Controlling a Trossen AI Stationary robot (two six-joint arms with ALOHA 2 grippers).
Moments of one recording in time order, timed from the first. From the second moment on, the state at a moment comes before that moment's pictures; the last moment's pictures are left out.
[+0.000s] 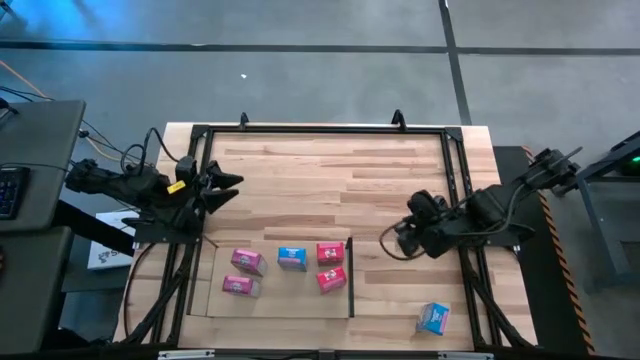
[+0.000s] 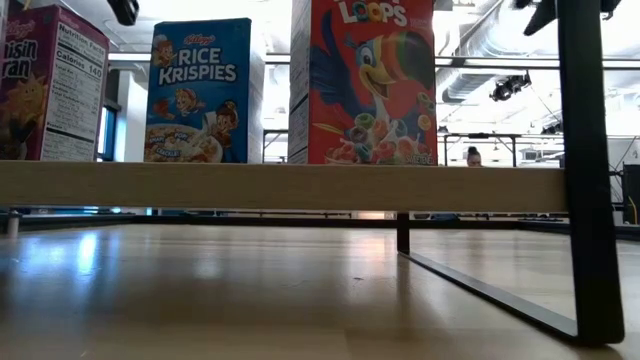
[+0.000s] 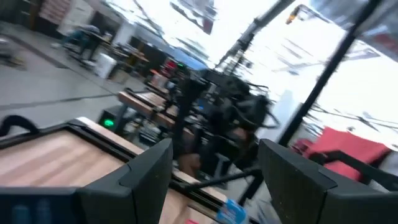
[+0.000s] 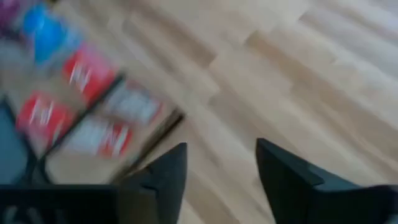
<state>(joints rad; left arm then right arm) -0.30 0.41 0.49 0.16 -0.41 -0.44 0.53 1.20 1.23 -1.14 0.50 1.27</state>
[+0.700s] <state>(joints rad) -0.30 0.41 0.49 0.15 -0.59 -0.53 0.98 1.20 1.23 -1.15 0.20 2.20</state>
